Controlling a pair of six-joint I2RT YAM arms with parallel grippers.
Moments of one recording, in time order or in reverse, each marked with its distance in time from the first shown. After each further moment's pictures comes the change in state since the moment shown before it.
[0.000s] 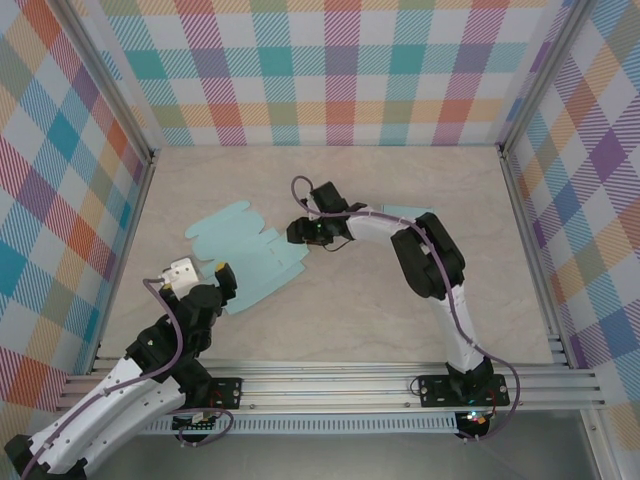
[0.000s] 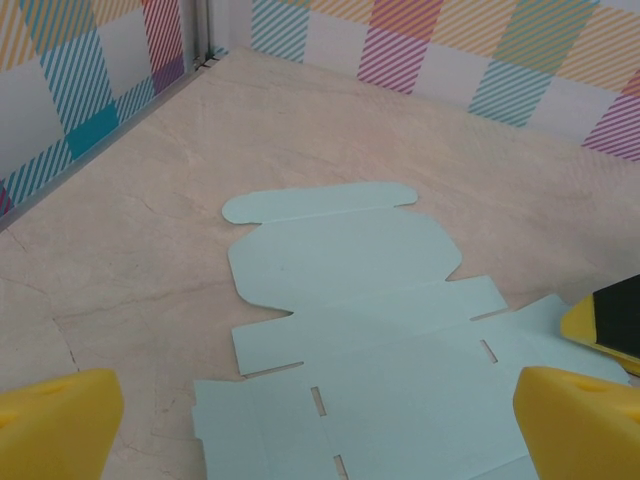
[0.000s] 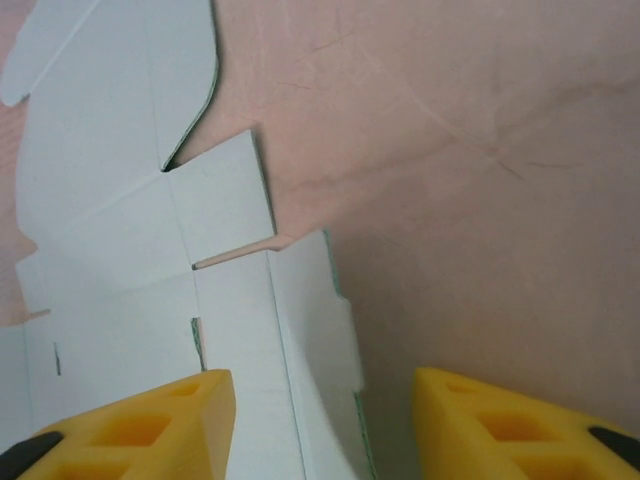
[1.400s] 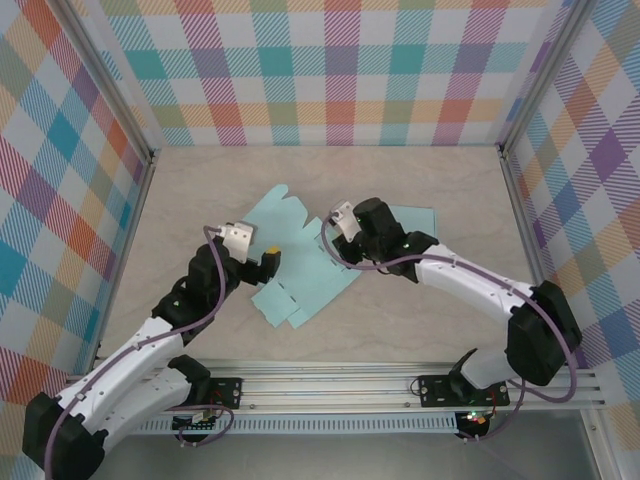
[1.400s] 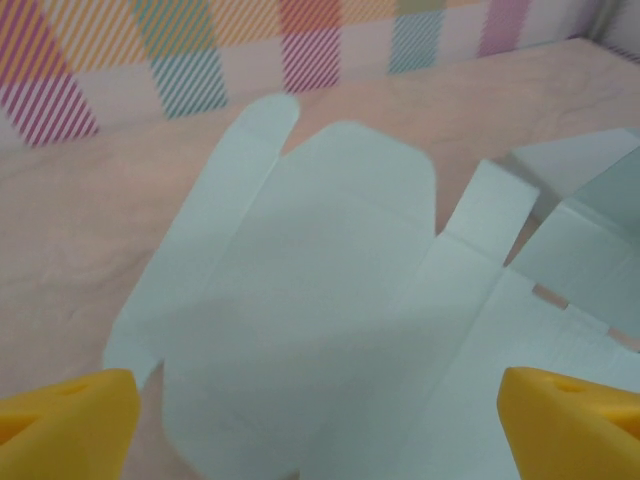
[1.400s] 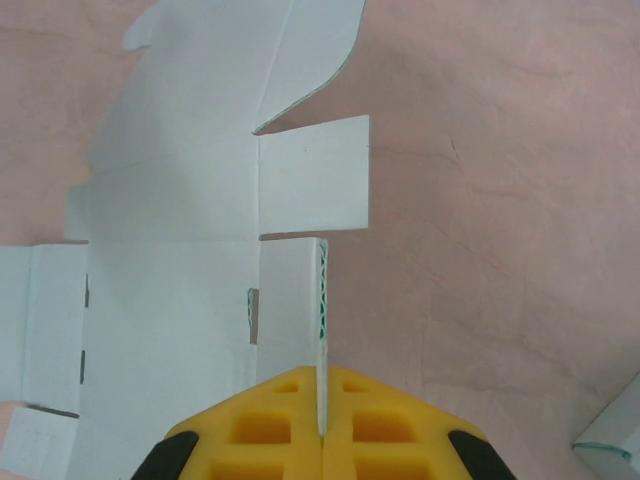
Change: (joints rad) left arm 0.180 0.392 0.122 0.491 0.750 0.607; right arm 0.070 -0.858 -0.579 -0.095 0.376 -0.636
